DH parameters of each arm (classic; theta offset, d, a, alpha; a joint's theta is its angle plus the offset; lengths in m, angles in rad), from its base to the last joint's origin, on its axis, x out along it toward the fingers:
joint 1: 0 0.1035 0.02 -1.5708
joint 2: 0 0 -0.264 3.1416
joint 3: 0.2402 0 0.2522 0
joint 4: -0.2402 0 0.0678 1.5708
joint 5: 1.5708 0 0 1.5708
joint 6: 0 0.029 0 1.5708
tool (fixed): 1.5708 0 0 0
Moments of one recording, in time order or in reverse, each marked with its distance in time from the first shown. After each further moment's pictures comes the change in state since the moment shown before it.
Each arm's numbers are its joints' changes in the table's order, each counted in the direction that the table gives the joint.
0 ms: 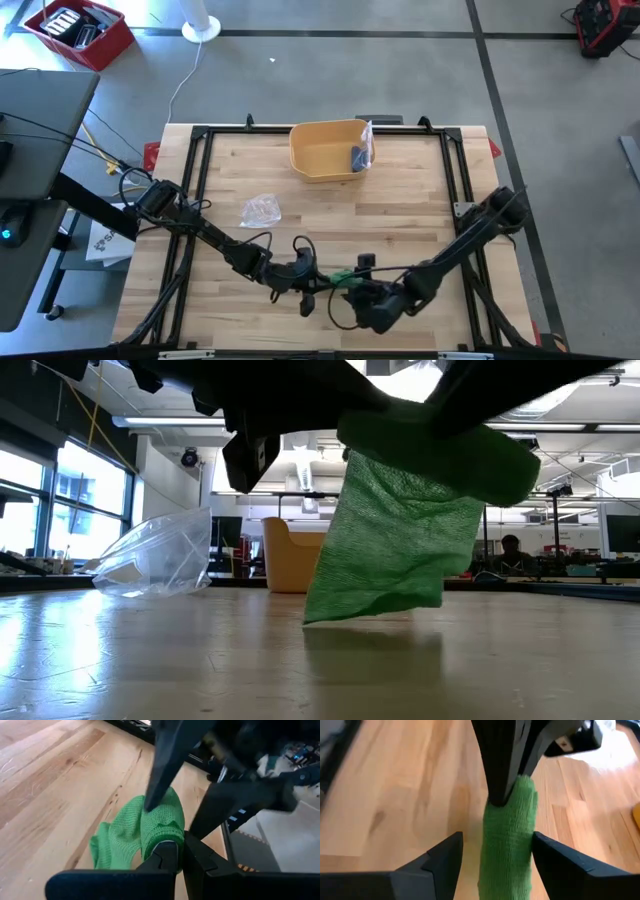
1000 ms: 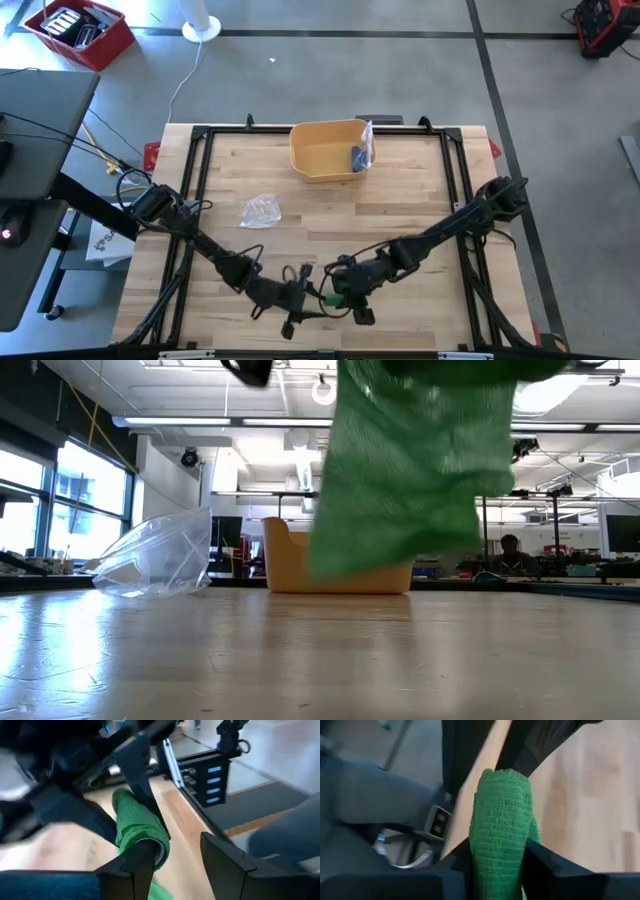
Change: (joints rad) left arm -0.106 0.001 0.001 0.112 0.027 0.658; right arm -0.208 -0.047 -0.002 0.175 -0.737 0.059
